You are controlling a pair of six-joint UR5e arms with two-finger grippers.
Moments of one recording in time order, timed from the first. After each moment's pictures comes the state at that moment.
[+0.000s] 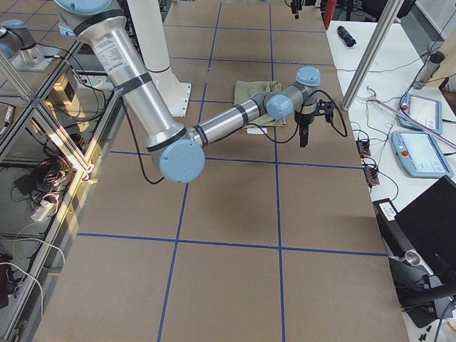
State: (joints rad) left arm -1.29 -1.99 -1.54 -1.90 -2.11 -0.30; right arm 1.17 -1.17 1.59 -1.43 2.21 0.68
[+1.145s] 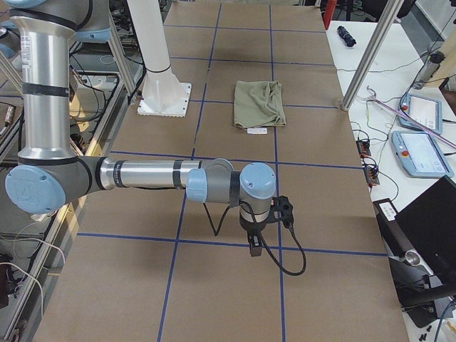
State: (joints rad) left arm -1.59 -1.71 -1.47 -1.86 -2.12 0.19; right arm 1.62 -1.64 1.69 -1.63 2.28 -0.20
